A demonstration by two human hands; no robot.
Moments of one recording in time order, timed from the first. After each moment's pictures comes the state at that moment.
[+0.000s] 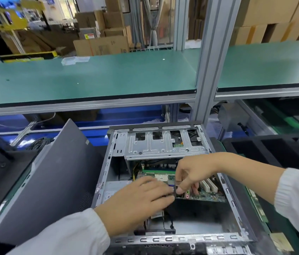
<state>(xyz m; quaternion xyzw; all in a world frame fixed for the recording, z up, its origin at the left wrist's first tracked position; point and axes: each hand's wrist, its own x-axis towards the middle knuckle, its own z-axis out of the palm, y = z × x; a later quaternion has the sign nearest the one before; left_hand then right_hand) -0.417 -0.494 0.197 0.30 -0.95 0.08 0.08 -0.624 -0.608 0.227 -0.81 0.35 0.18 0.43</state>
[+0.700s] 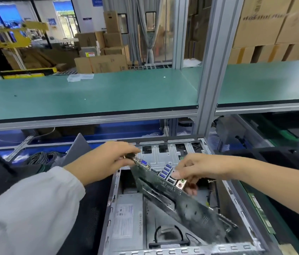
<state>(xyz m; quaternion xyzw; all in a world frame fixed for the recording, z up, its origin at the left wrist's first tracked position) -0.328 -0.544 0.301 0.50 -0.85 -0.10 0.11 -0.606 -0.579 0.284 -0.73 0.29 -0.02 0.61</state>
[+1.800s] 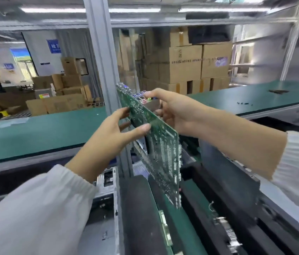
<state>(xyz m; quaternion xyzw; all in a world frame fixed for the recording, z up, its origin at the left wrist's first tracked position) -0.682 -0.530 0.405 0.41 -0.72 -0.34 0.44 -0.856 -0.531 0.453 -0.55 0.42 -0.42 0.59</state>
